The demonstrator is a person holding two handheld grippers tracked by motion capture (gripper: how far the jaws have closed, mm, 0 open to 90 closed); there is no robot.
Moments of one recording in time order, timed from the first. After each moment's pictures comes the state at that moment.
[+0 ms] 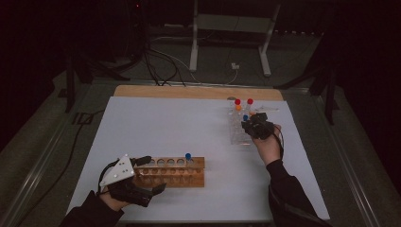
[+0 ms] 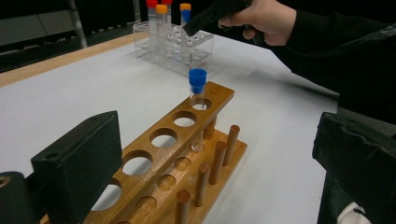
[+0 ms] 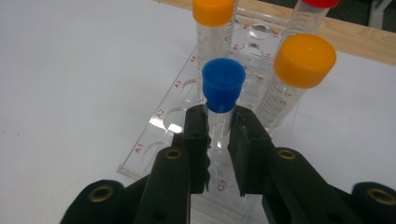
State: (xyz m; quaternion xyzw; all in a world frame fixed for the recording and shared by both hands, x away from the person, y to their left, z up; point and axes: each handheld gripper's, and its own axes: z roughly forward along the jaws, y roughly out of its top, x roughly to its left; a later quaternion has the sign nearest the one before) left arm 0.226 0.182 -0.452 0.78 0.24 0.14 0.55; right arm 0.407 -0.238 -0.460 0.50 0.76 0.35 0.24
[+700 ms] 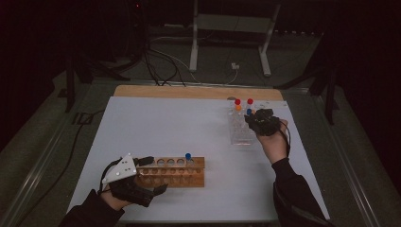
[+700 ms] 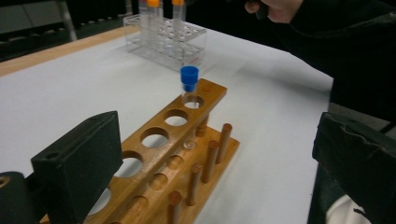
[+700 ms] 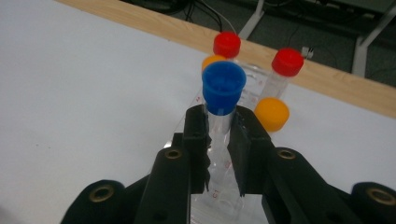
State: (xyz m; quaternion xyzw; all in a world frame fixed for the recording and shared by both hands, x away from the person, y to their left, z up) left arm 0.229 0.177 -0.449 0.80 0.23 0.12 0.54; right arm 0.389 -0.240 -0.418 0.47 0.75 0.37 0.28
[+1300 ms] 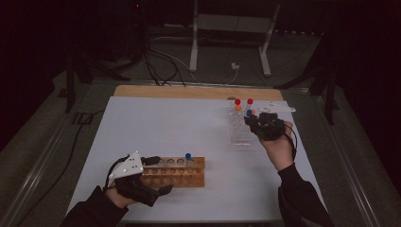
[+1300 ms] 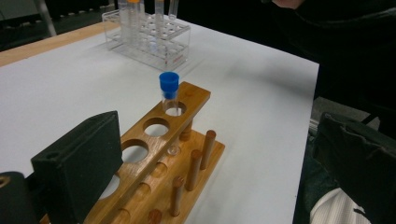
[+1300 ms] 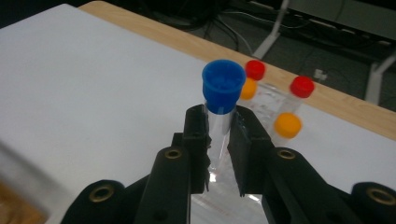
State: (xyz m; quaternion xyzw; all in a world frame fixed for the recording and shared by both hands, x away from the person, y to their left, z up) left arm 0.234 0.162 -0.441 0.81 0.22 0.10 0.54; right arm 0.351 -0.236 -0.393 0.42 0.77 0.40 0.27
